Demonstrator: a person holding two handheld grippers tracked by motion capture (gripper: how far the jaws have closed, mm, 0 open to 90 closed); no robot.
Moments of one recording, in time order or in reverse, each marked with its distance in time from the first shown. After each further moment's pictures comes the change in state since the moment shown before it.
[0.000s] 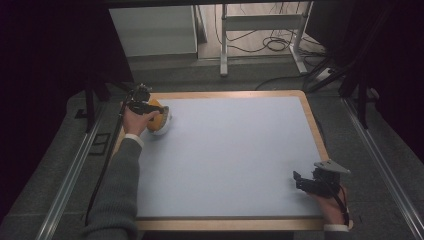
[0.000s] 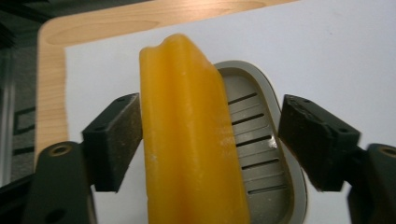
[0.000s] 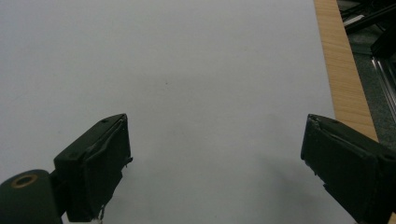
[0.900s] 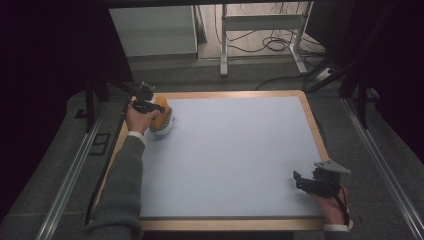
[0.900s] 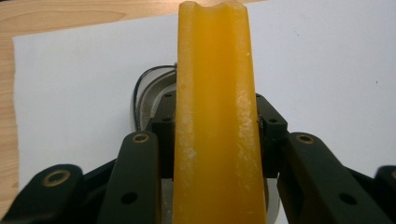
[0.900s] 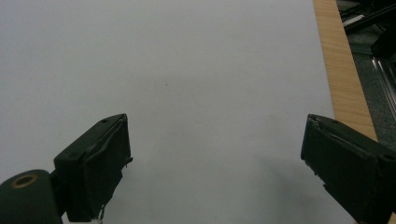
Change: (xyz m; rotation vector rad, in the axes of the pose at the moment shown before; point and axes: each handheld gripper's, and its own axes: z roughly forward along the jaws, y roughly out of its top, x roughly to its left) left arm -0.006 0.006 0.007 0.030 -0.113 -0.051; right arm 0.000 0.000 0.000 -0.001 0.003 0.001
